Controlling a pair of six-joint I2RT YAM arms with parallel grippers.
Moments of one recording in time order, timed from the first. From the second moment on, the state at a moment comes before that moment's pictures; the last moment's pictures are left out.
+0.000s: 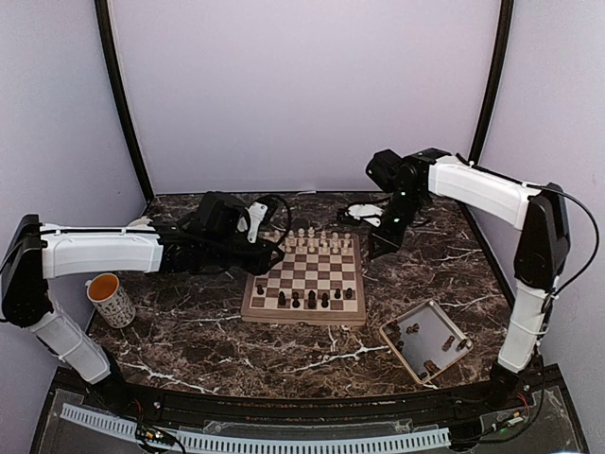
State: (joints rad) left arm -0.81 1.54 1.03 -0.12 0.00 -0.23; right arm 0.60 1.85 1.66 -1.16 -0.18 -0.57
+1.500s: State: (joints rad) left arm -0.81 1.41 0.93 -0.09 -0.12 -0.23; right arm 0.85 2.29 2.03 -1.25 -0.13 -0.61
